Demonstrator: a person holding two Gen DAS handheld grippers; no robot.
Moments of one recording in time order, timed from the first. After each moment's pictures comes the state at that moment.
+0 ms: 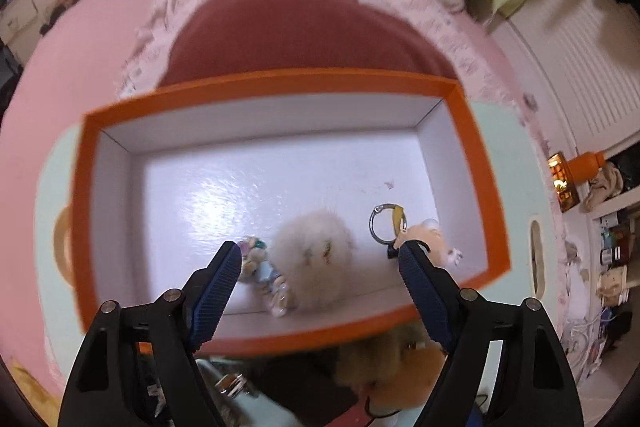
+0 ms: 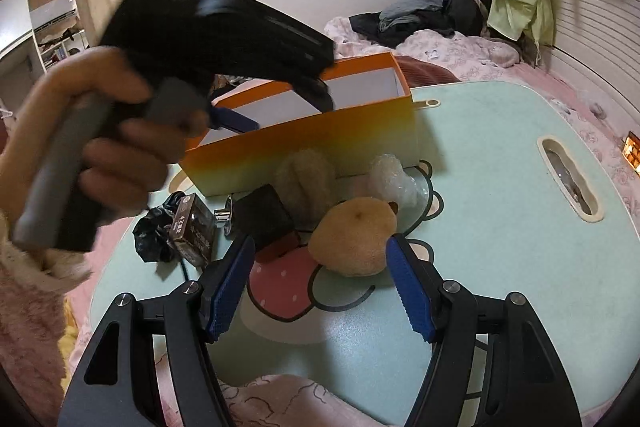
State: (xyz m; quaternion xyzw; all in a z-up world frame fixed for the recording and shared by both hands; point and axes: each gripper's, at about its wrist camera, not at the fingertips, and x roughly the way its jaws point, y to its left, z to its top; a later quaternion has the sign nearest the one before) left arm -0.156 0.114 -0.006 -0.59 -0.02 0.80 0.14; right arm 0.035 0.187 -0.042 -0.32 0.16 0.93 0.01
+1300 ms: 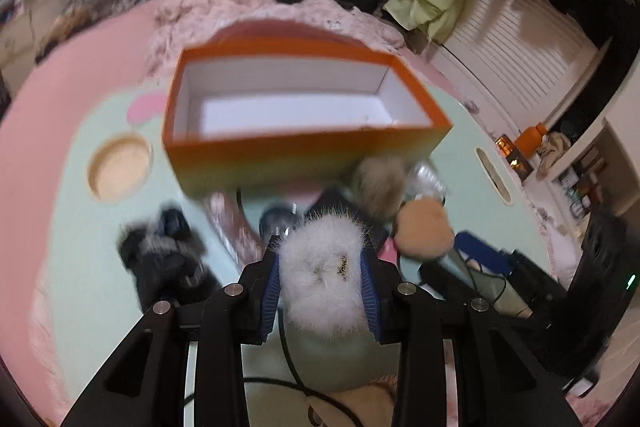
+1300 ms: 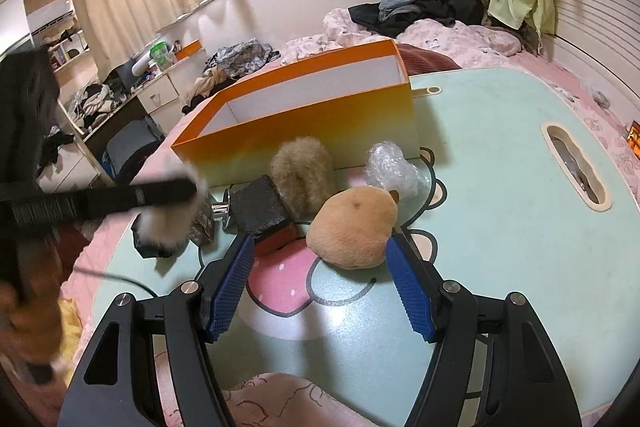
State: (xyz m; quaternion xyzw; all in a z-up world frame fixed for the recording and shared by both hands) left arm -0.020 0.013 -0.004 -0.46 -0.05 0.85 0.24; right arm 0.031 0.184 -0.048 -0.33 0.18 0.93 0.01
